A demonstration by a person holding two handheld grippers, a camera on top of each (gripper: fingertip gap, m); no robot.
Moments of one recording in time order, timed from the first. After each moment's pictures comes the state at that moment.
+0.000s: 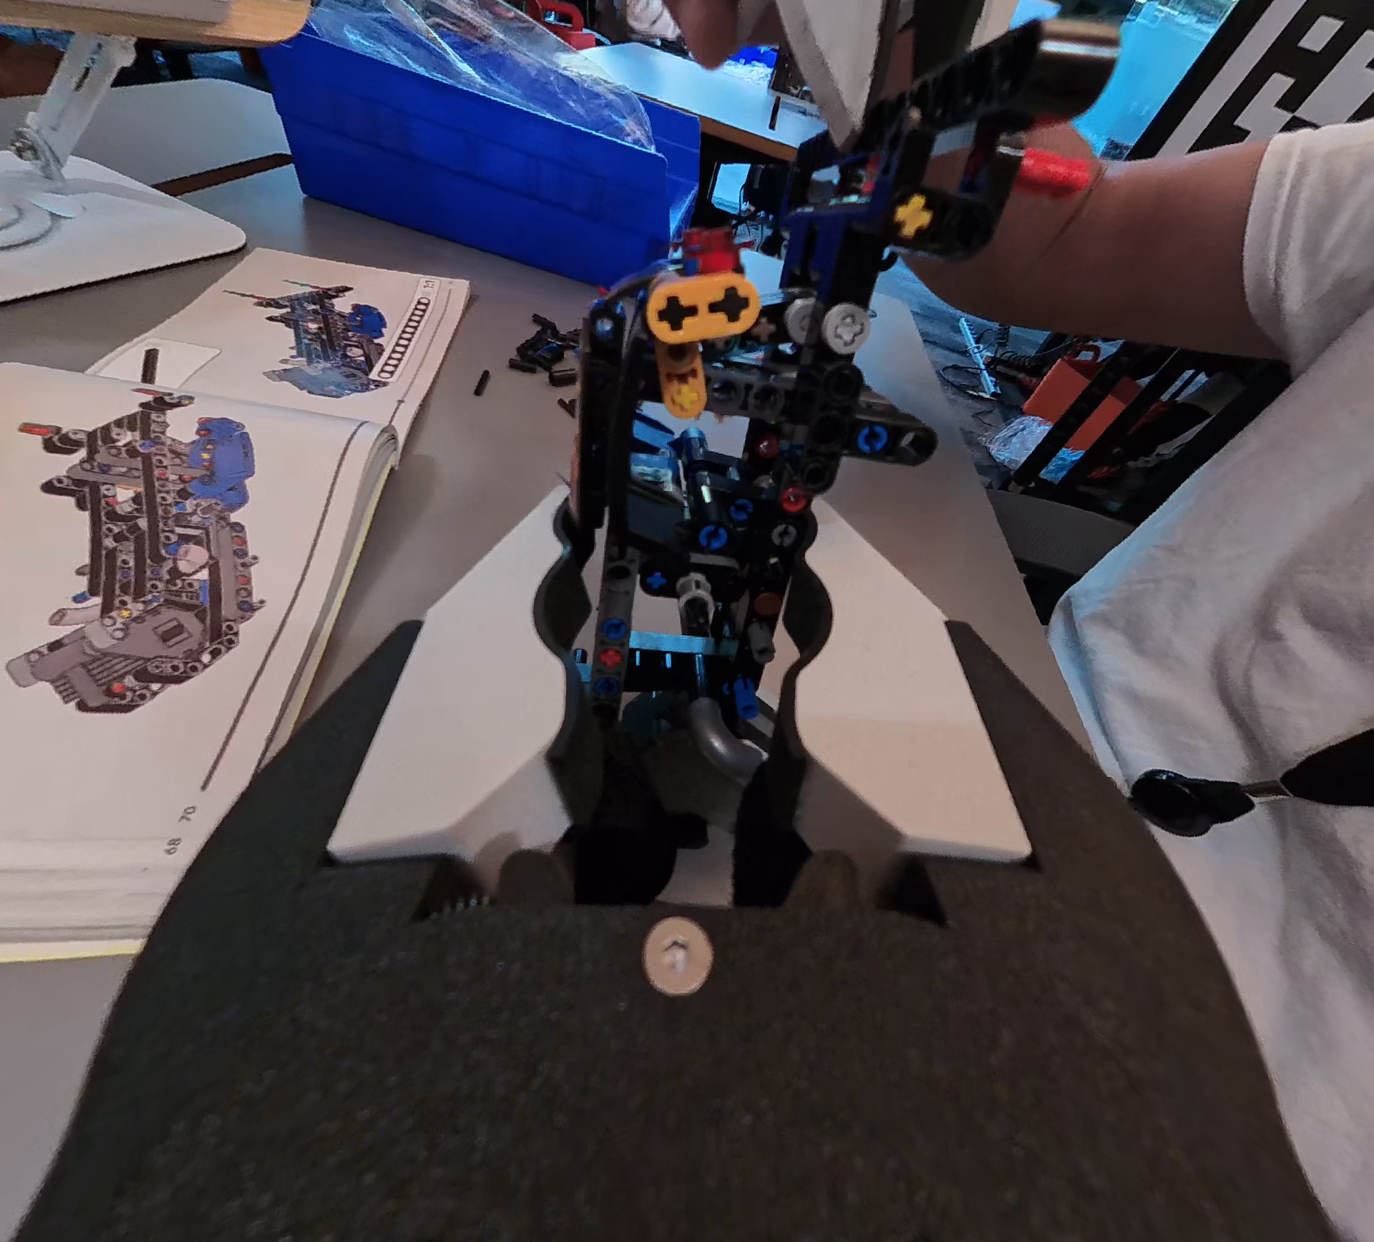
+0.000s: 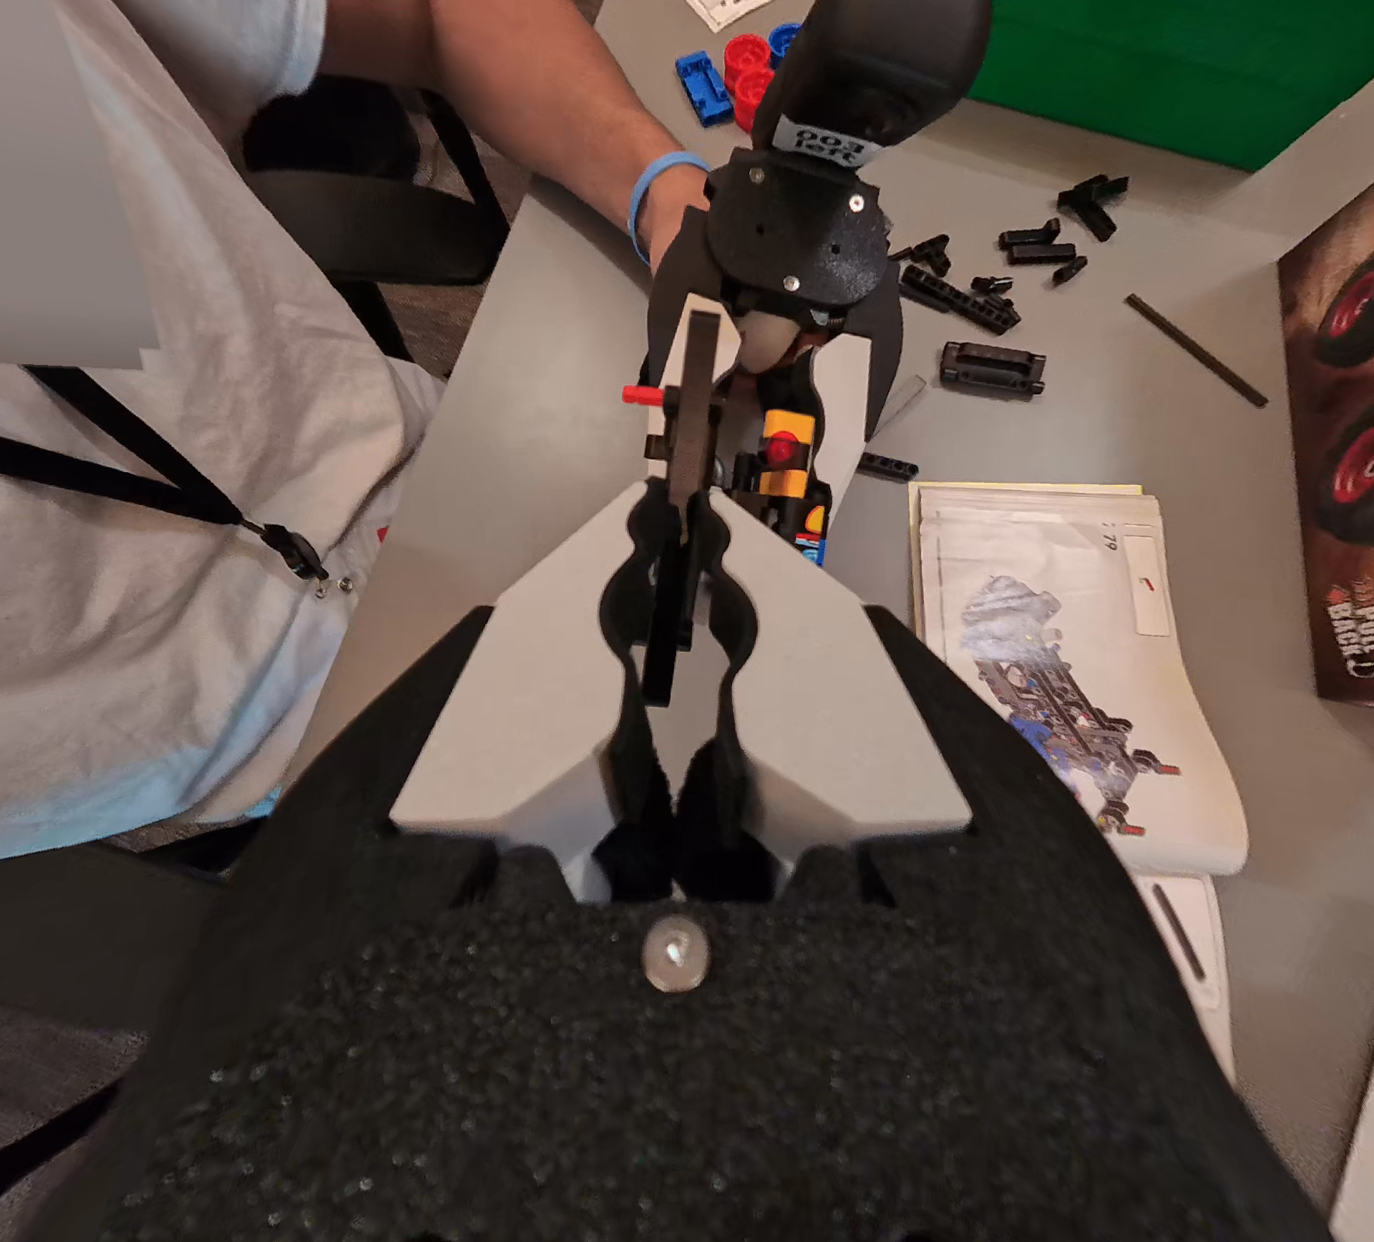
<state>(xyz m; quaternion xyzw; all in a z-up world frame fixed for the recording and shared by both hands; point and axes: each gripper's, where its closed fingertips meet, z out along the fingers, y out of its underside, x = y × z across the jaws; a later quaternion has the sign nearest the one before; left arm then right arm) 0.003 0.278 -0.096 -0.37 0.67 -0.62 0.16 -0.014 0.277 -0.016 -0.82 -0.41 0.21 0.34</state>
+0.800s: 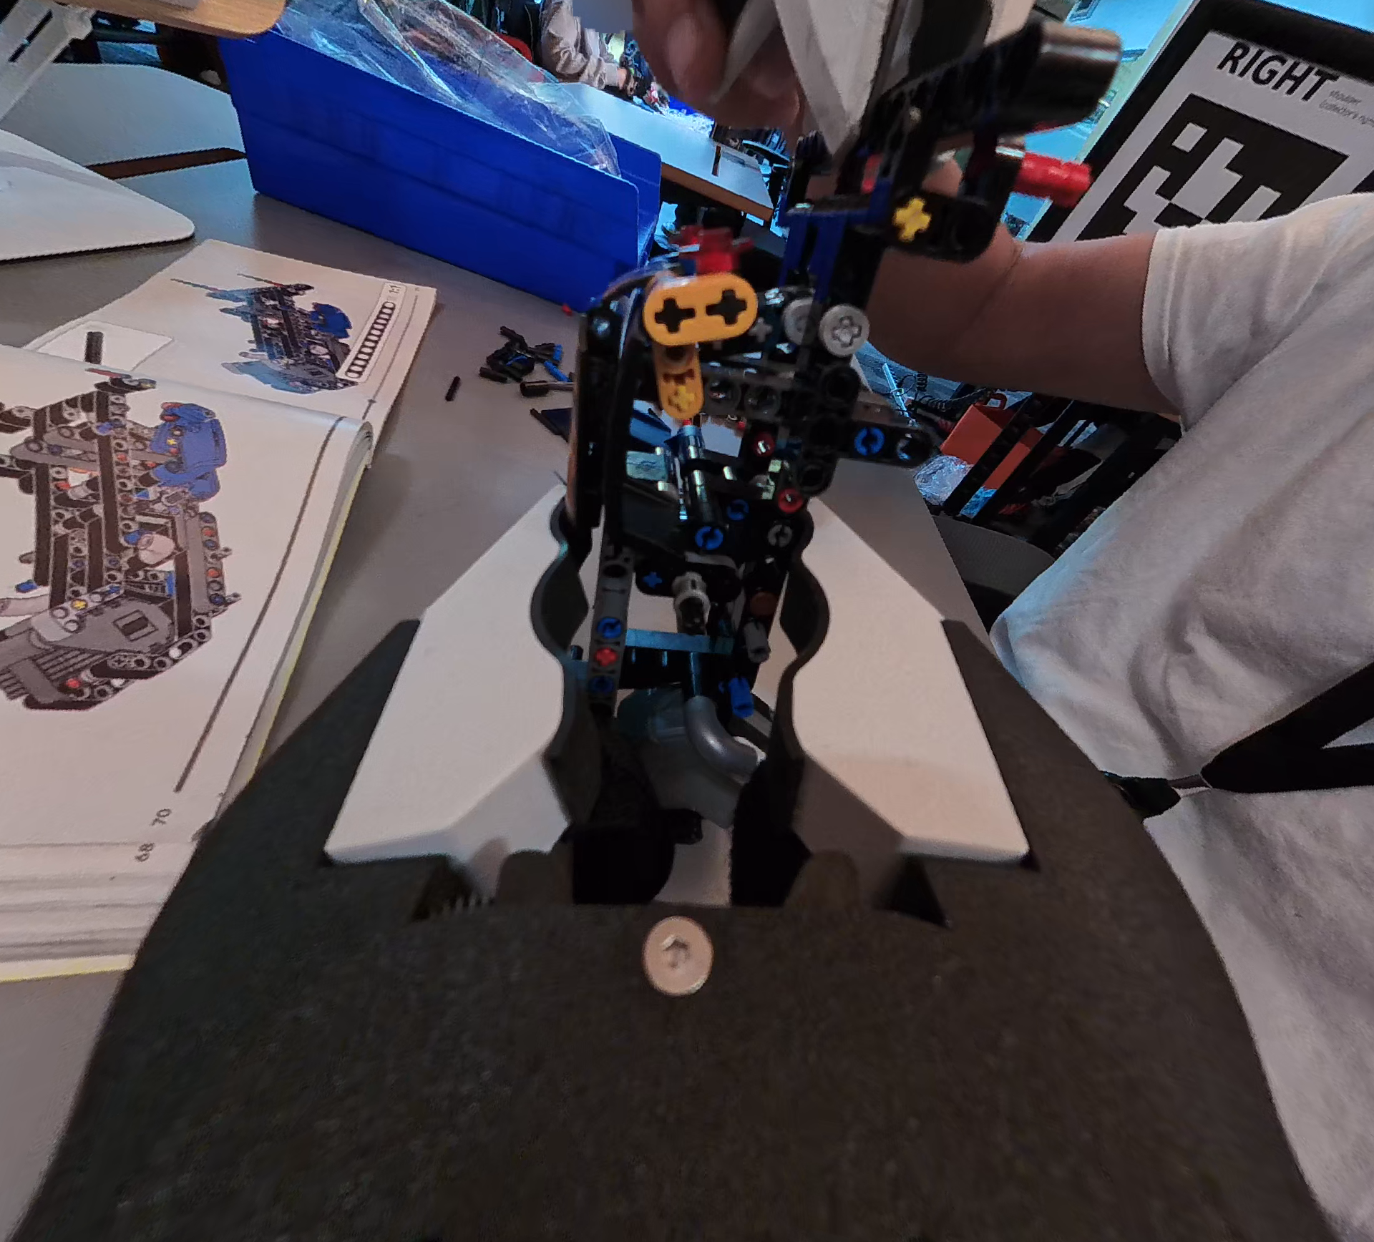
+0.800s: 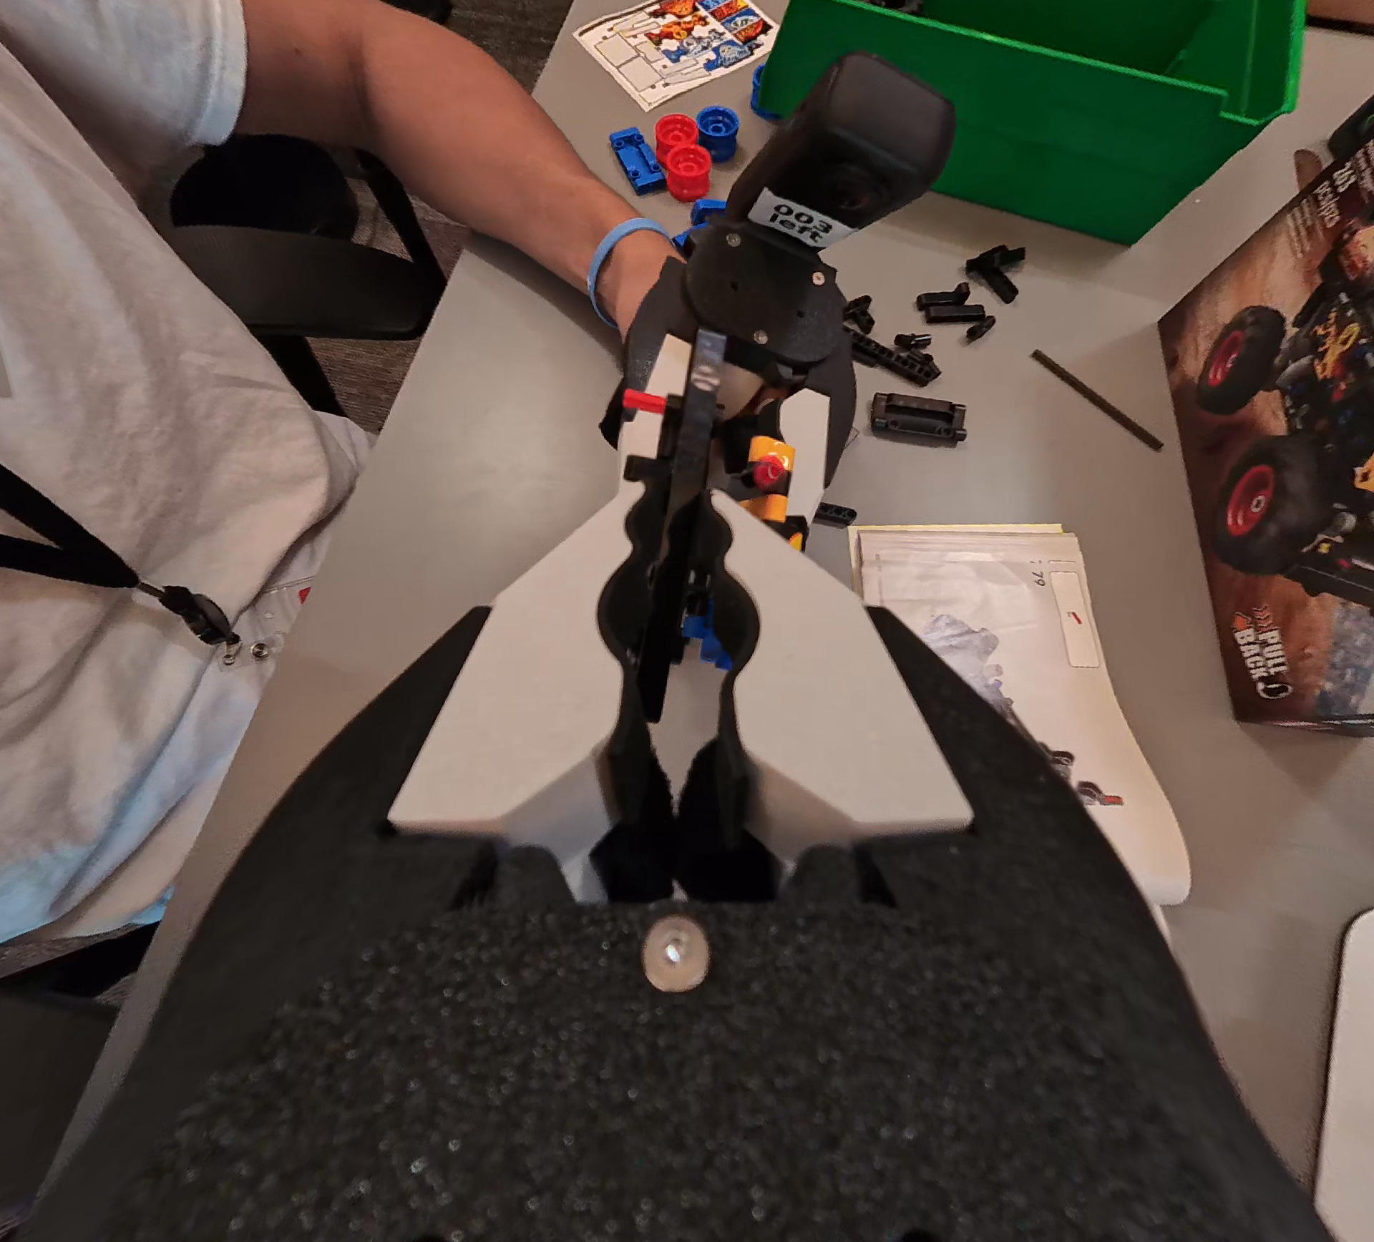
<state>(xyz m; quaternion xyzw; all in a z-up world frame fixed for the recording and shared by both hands) 0.002 0.286 -0.095 -0.37 0.65 -0.66 0.11 -0.015 0.298 -0.016 -0.81 -0.39 0.18 0.40</state>
